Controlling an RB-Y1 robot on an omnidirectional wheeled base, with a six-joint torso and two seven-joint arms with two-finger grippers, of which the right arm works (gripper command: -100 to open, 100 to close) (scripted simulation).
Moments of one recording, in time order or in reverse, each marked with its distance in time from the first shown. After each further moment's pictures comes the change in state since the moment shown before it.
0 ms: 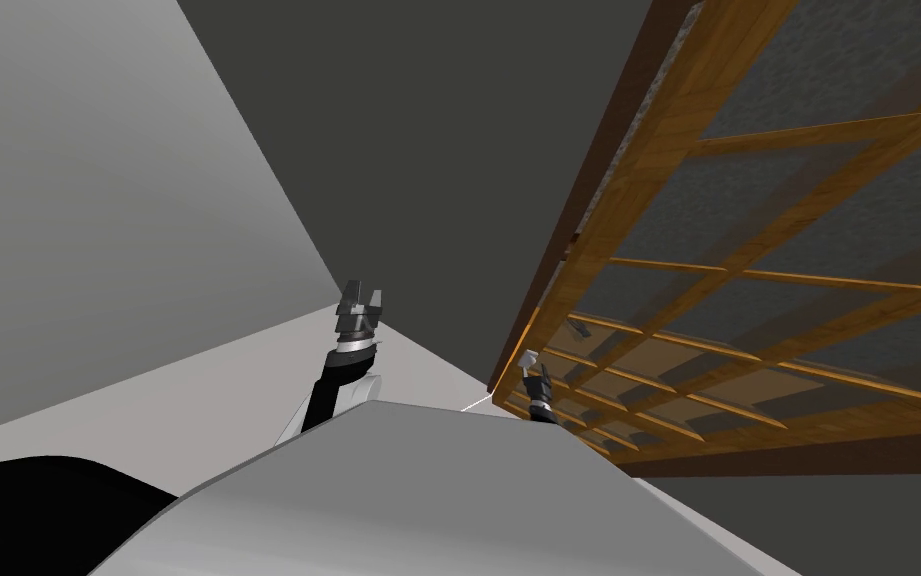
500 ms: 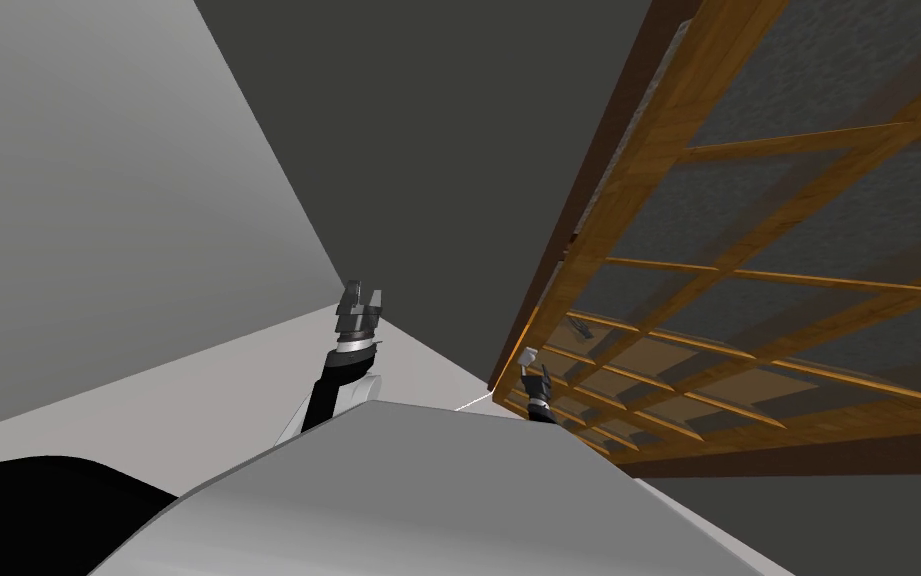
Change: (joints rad) arm -0.005 0.002 0.025 -0.007 -0.059 0.011 -0.123
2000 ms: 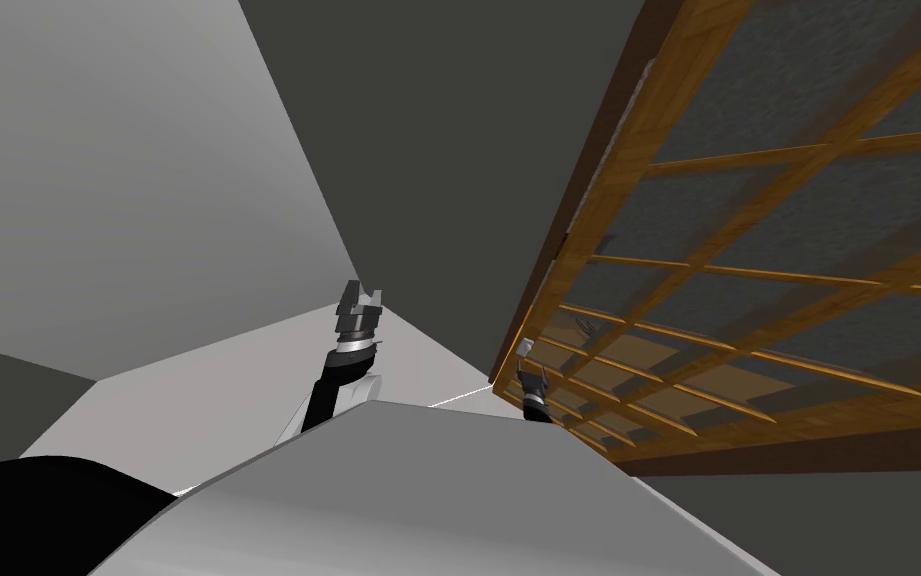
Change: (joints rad) arm -0.017 0.006 0.081 -0.024 -0.190 0.036 -0.376
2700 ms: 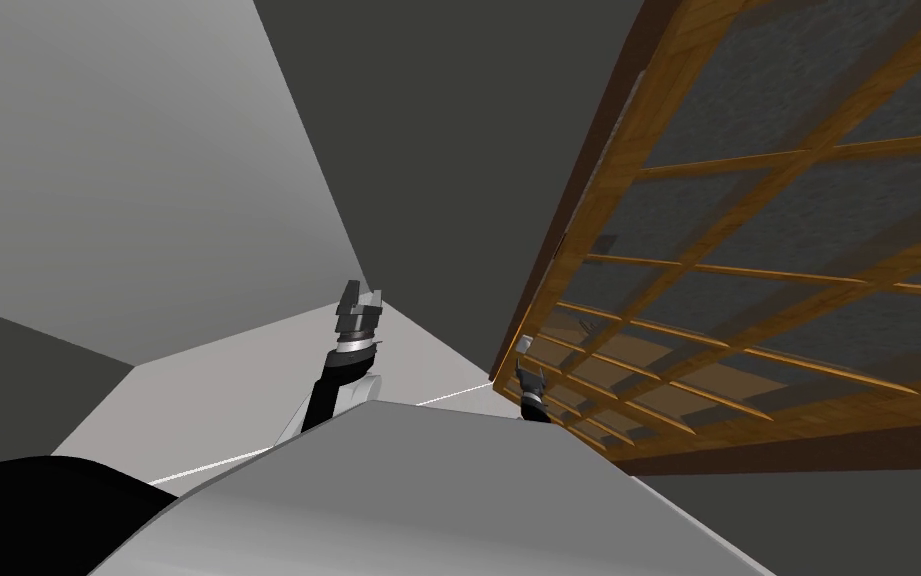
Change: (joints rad) arm -0.006 0.003 0.032 -0.011 -0.076 0.015 -0.180
